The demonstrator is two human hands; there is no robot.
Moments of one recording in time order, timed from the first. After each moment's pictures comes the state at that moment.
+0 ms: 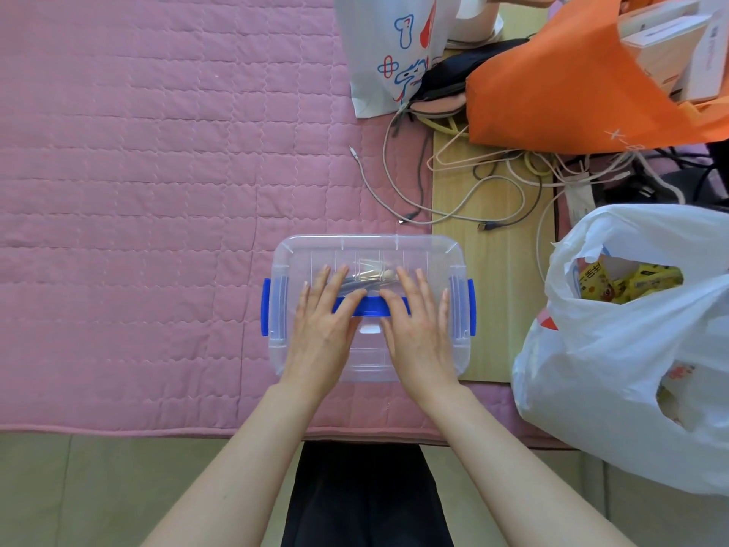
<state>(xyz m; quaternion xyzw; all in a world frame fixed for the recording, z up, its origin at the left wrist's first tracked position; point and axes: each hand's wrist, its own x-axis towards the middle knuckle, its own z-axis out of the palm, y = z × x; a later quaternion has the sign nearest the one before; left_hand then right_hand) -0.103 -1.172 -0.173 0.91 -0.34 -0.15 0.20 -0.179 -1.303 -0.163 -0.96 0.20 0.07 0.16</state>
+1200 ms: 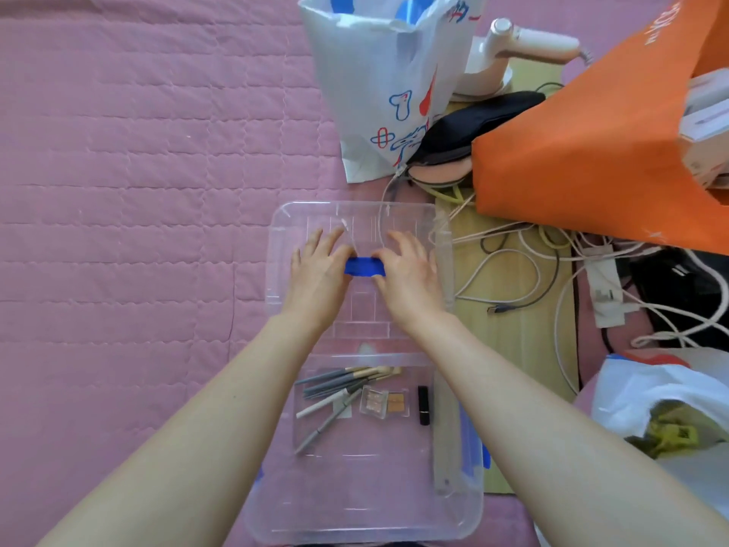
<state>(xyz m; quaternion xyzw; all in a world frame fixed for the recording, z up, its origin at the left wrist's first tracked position) 0.097 -1.296 -0.223 0.92 -0.30 -0.20 0.18 0.024 -1.423 -0.206 -0.94 0.23 0.13 0.23</state>
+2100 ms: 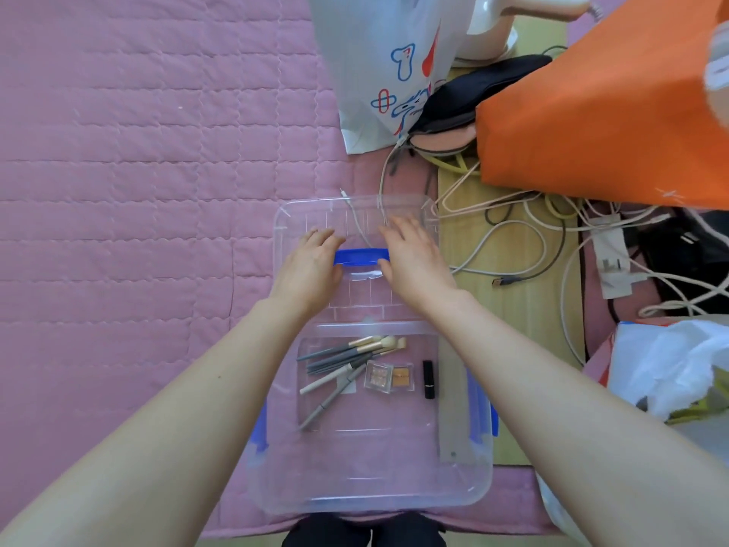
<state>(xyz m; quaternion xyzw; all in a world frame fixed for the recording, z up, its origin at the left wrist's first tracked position) 0.086 -1.270 -0.226 0.90 -0.30 -0.26 0.15 0.007 -1.421 -0.220 -0.95 0.18 0.16 0.21</state>
